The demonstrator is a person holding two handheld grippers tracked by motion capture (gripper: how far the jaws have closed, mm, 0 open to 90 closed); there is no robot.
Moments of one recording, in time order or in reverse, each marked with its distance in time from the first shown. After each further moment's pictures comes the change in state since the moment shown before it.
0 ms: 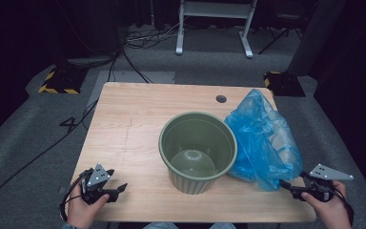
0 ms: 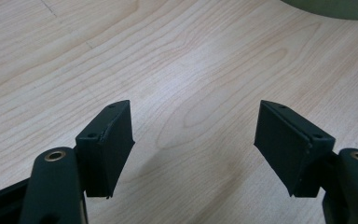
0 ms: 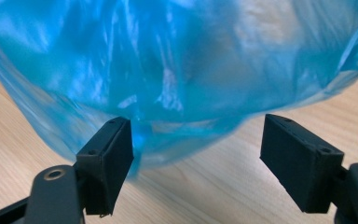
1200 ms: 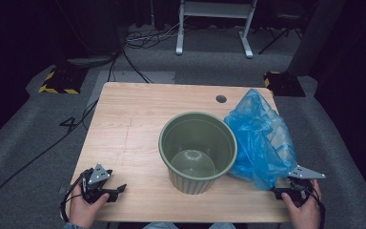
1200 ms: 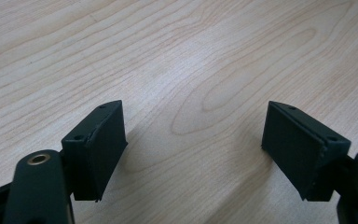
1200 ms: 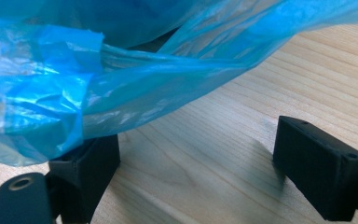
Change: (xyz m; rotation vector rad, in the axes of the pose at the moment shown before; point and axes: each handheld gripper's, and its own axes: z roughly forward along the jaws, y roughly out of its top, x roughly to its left) left arm 0.009 -0.010 0.011 0.026 0.005 -0.022; right arm 0.010 -0.018 0.049 0.105 -0.065 0.006
